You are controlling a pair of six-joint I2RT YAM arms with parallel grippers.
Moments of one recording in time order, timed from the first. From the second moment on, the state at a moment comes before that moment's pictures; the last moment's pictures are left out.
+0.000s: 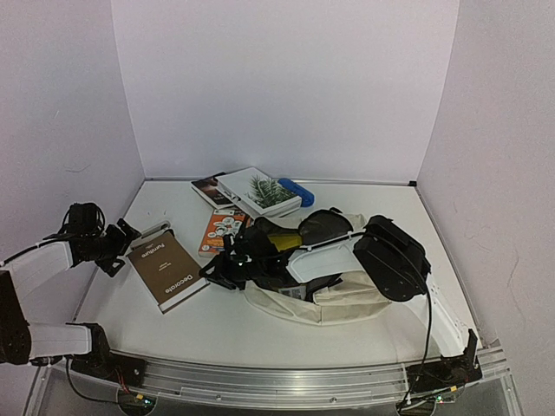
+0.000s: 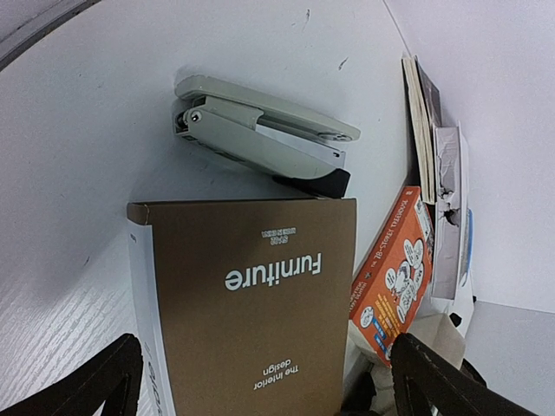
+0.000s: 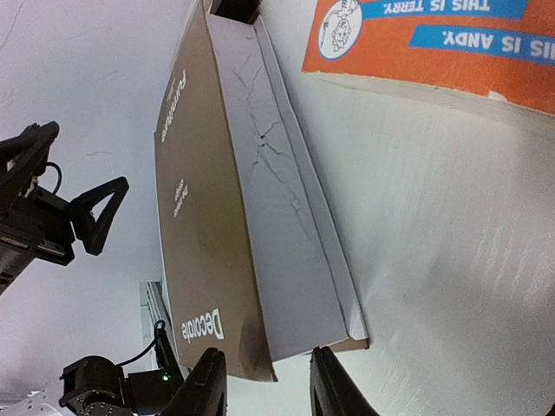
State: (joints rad) left arm 0.09 1.07 0.56 -0.29 0.26 -0.89; right arm 1.04 2.45 1.69 0.28 -0.32 1.13
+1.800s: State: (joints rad) left arm 0.01 1.12 0.57 0.06 0.71 -0.97; right arm 0.98 2.06 1.47 0.54 -0.23 1.13
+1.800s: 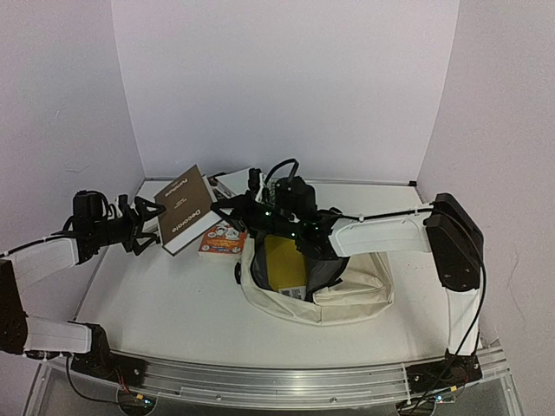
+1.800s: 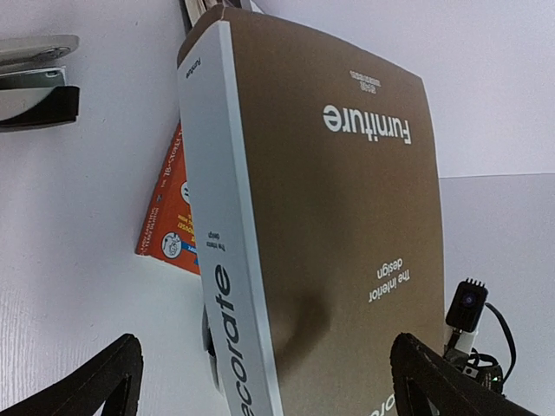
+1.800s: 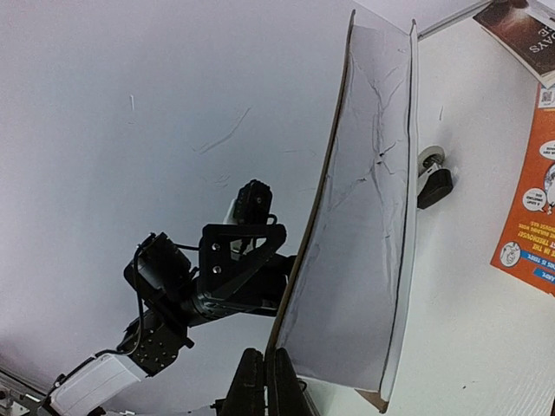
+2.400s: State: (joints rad) left arm -0.09 1.19 0.62 0.22 0.76 -1.07; right arm 0.97 2.05 1.40 0.72 -0.29 1.20
